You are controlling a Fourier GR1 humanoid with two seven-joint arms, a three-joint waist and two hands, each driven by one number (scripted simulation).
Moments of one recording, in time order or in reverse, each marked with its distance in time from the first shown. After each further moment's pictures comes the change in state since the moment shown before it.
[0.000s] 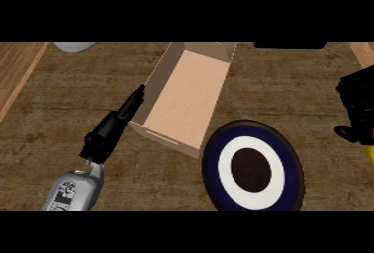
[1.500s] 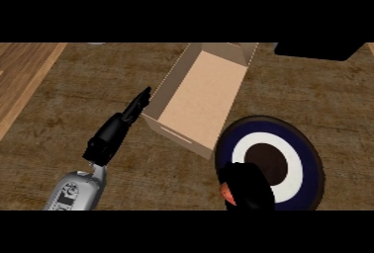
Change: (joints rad) left arm 0.002 0.004 -0.031 -0.009 0.012 -0.024 -0.014; right arm 0.464 0.740 0.412 -0.177 0.918 0.019 1.512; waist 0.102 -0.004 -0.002
